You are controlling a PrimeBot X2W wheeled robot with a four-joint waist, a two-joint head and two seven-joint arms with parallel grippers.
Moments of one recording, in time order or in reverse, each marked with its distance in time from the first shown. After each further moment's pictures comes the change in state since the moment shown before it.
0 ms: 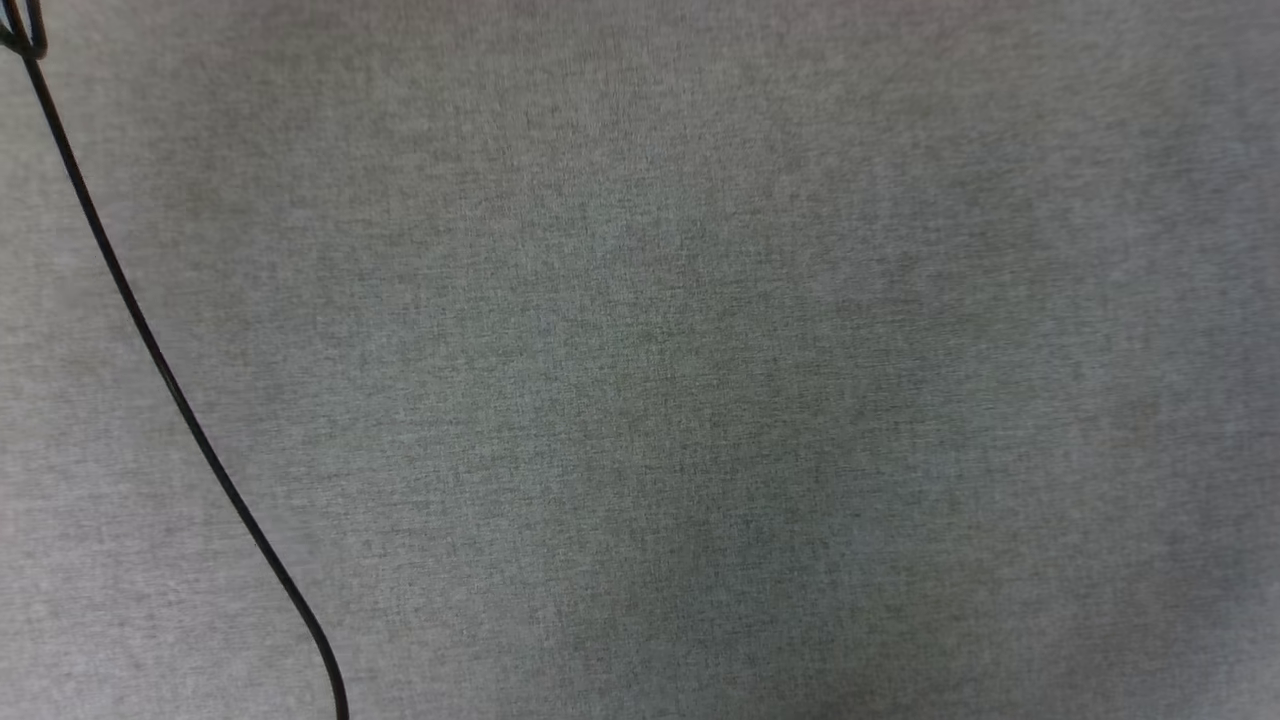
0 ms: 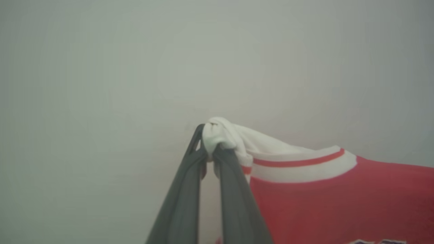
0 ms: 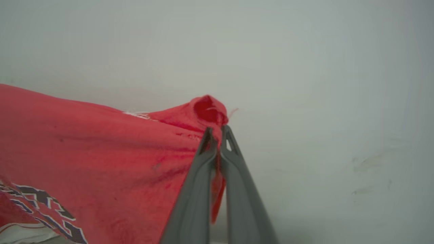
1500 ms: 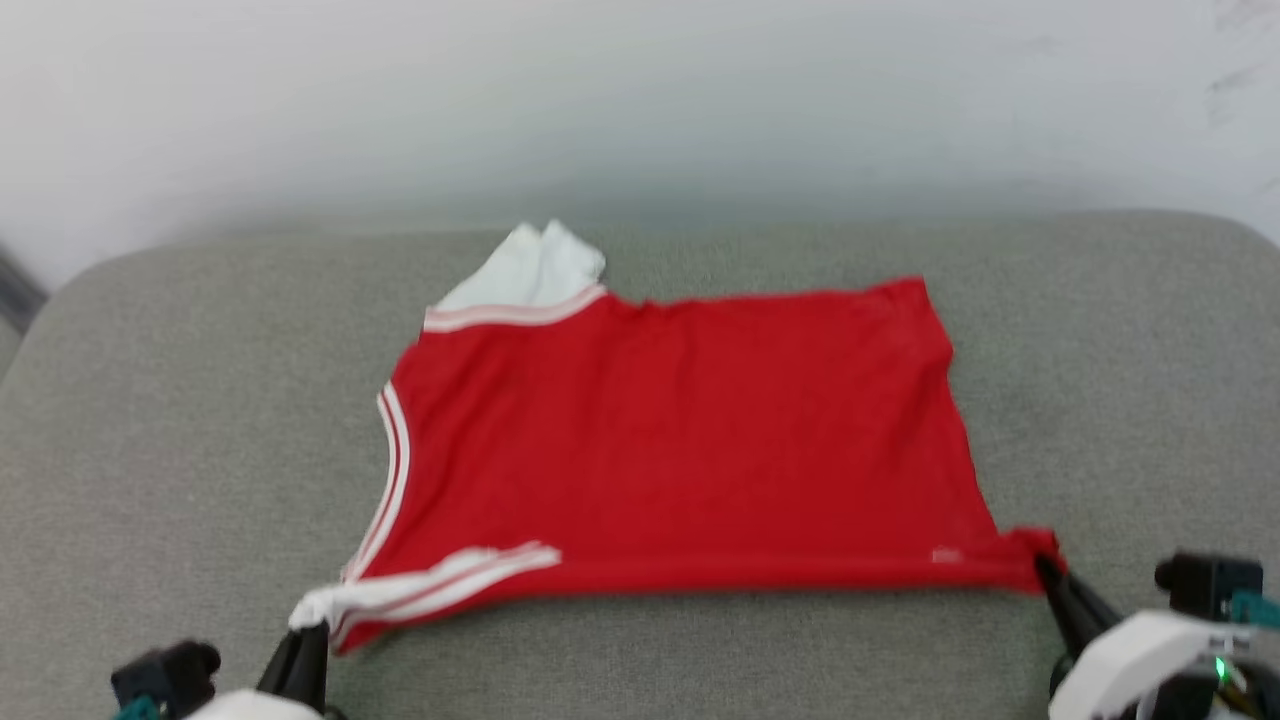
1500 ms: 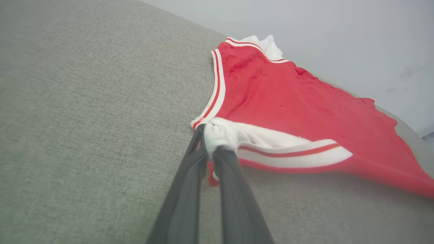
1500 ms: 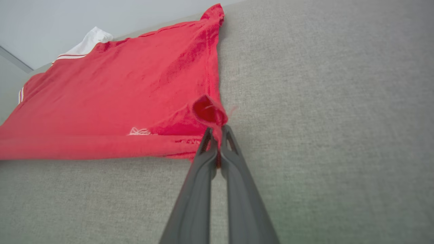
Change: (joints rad) left arm 1.635 -0.085 0.080 -0.364 -0.168 0.013 -0.153; right arm 1.373 0.013 0.091 -0.177 0.242 0.000 -0.155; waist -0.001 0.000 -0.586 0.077
